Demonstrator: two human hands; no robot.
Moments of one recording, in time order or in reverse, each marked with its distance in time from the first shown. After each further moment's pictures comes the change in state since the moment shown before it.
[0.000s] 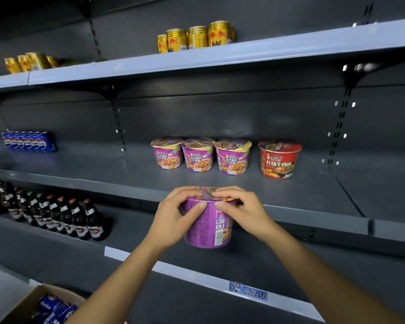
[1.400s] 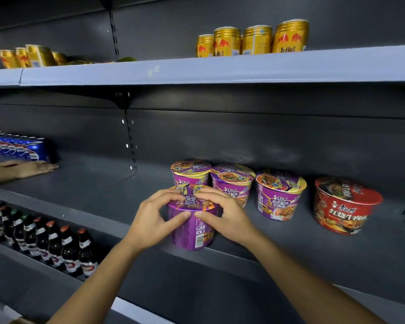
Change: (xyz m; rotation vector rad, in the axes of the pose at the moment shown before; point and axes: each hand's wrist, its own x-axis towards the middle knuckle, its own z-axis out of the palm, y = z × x) left_hand 0.122 -0.158 -0.107 0.191 0.056 0.095; right_hand 0.198 0.030 0.094 -0.362 -0.073 -0.125
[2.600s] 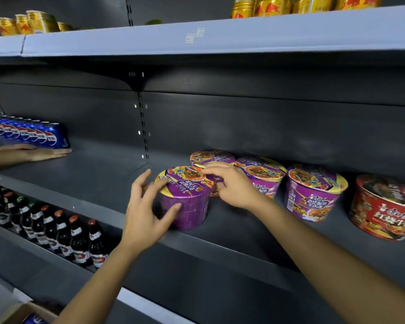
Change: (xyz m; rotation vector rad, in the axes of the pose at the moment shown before) left_hand -0.014 -0.064 -0.026 0.189 0.247 -0.067; right_hand 0.089 0.002 0.024 -0.351 -0.120 0.000
